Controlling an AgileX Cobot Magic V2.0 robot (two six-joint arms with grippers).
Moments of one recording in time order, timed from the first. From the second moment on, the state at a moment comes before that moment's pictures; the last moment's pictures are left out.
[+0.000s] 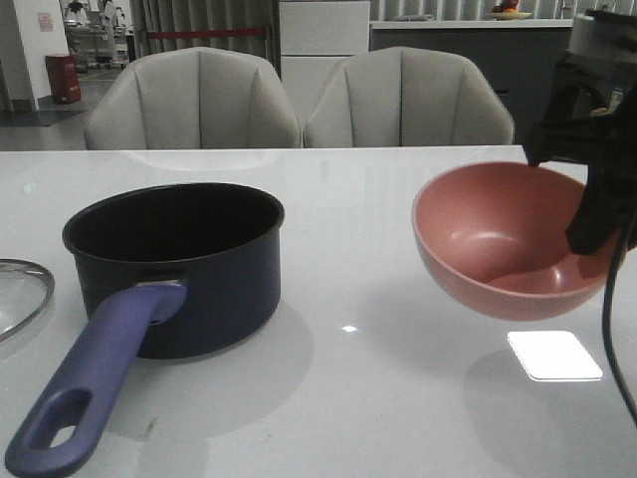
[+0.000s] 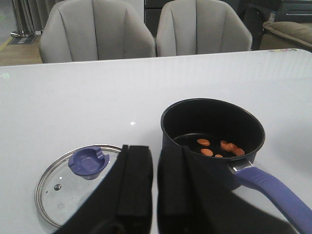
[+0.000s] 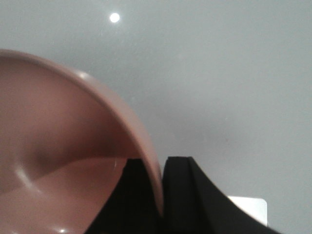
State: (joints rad) left arm -0.24 0.04 -0.34 -0.04 0.54 -0.02; right arm 0.22 1.45 -0.82 0.05 0.46 0.28
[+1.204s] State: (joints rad) left arm -0.24 0.04 -0.34 -0.04 0.54 -0.02; right arm 0.21 1.40 -0.95 0.10 0.59 0.01
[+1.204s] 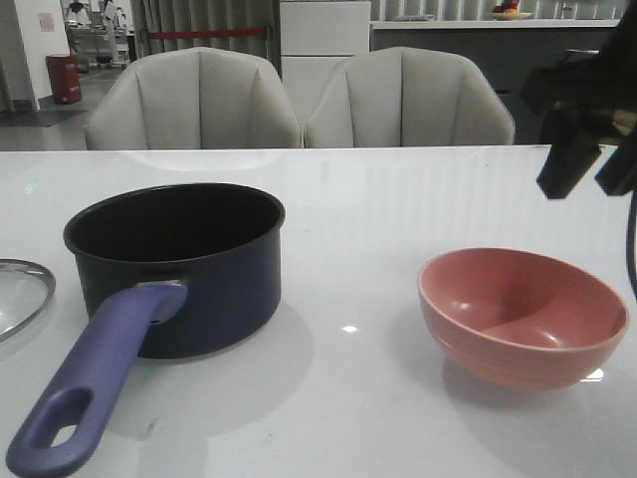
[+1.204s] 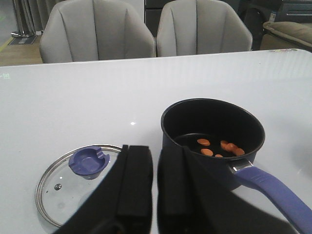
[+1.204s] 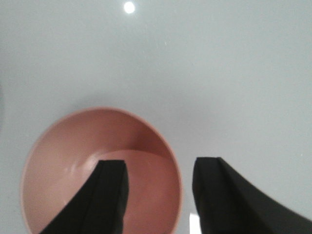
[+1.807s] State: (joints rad) left arm -0.24 0.04 -0.34 -0.04 0.54 -0.02; right arm 0.37 0.81 -0.55 0.09 0.16 -0.02
